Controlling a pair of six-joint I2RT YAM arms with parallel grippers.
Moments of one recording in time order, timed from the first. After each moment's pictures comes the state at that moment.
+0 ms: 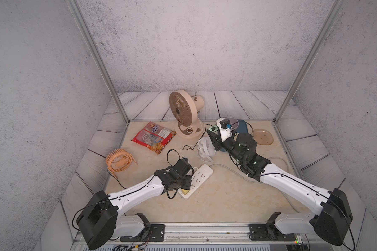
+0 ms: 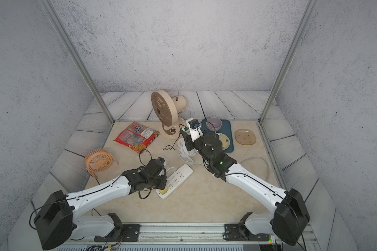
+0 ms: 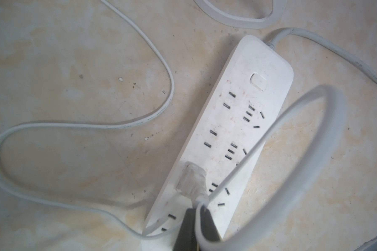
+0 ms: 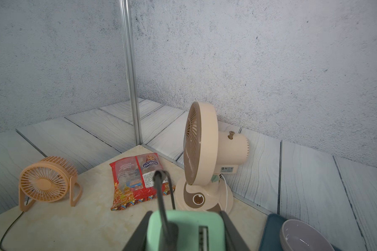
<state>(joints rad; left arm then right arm) -0.81 1.28 0.73 -0.53 -0.04 -0.54 0.74 1.32 1.02 0.26 0.07 -0.04</state>
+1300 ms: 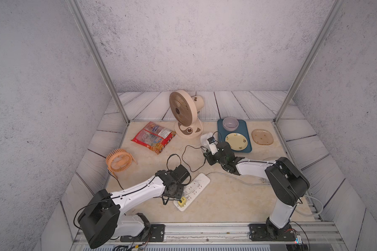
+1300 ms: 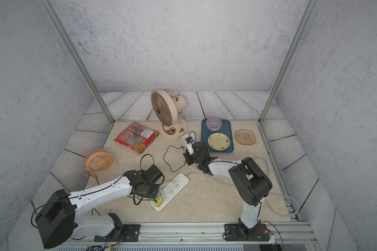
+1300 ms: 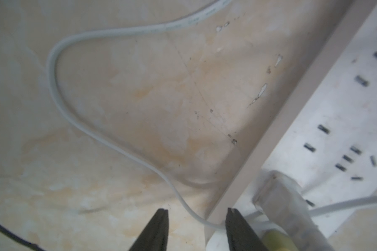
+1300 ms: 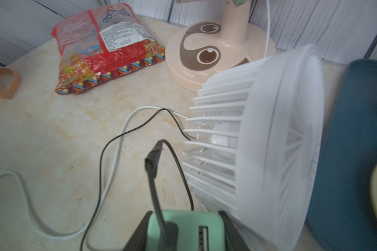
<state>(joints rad) -0.82 1.28 0.74 -0.84 -0.13 -0.53 0.62 1.80 0.96 0.27 -0.03 0.08</state>
